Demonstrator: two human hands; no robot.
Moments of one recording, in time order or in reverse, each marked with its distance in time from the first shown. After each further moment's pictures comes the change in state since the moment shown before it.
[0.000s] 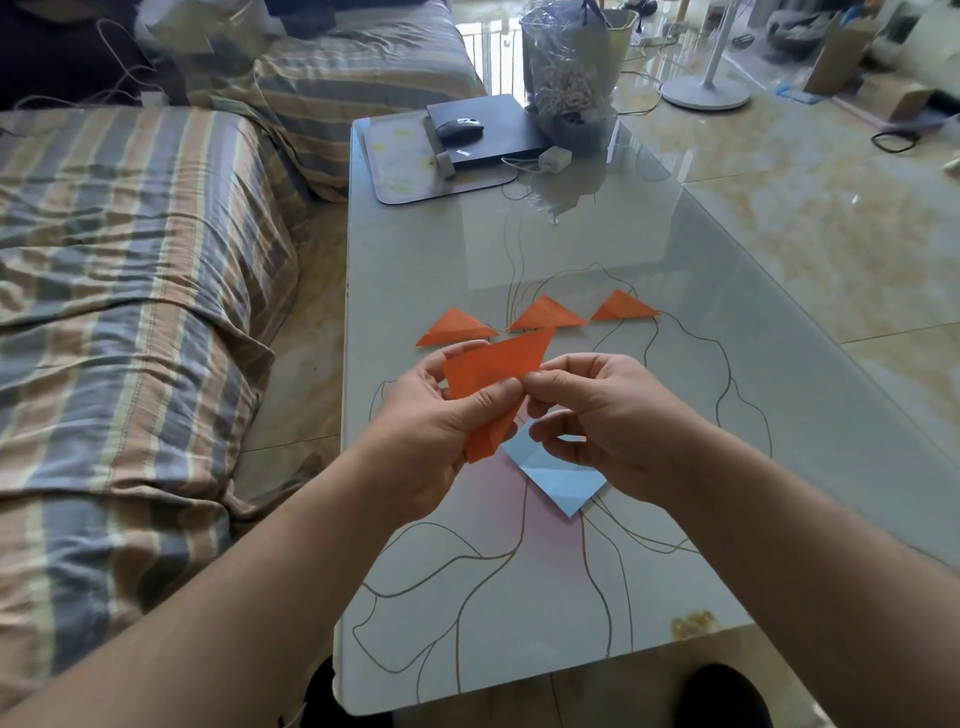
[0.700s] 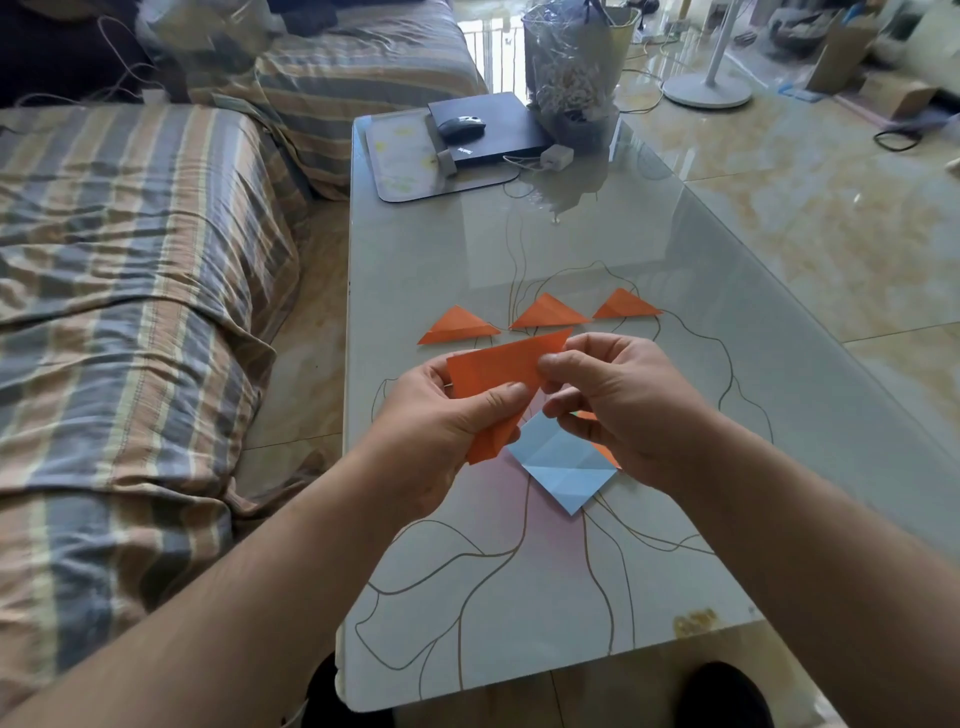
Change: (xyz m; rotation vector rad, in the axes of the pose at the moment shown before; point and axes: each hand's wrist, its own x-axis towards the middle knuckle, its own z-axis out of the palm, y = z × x) left_hand -0.002 -0.002 -0.001 0.176 0.028 0.017; right_hand 0.005 -0.001 -0.003 0.039 0.107 -0.105
